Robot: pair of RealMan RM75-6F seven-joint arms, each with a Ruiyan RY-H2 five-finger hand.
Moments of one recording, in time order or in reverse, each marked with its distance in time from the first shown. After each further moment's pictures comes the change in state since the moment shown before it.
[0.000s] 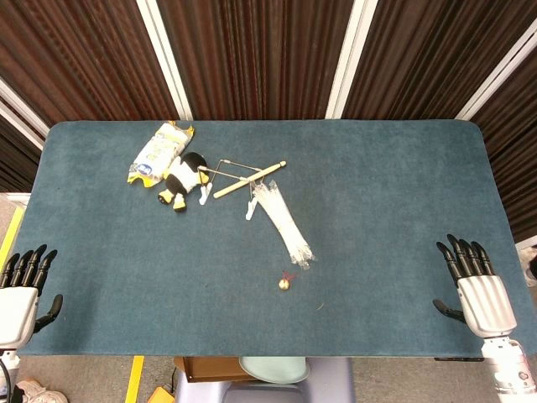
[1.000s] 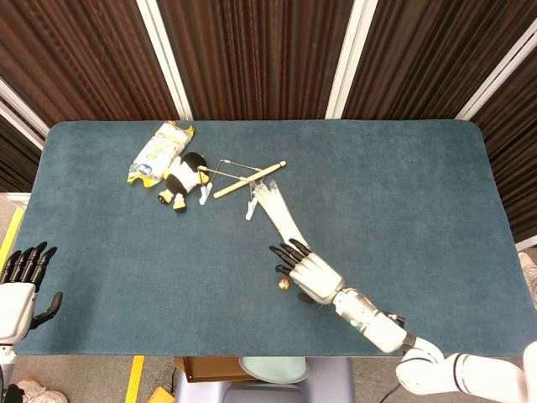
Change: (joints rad) left arm -0.021 0.033 -0.002 0.022 -0.008 -0.041 -0.120; right arm 0.553 -0.376 0.122 0.067 0.023 -0.664 -0.234
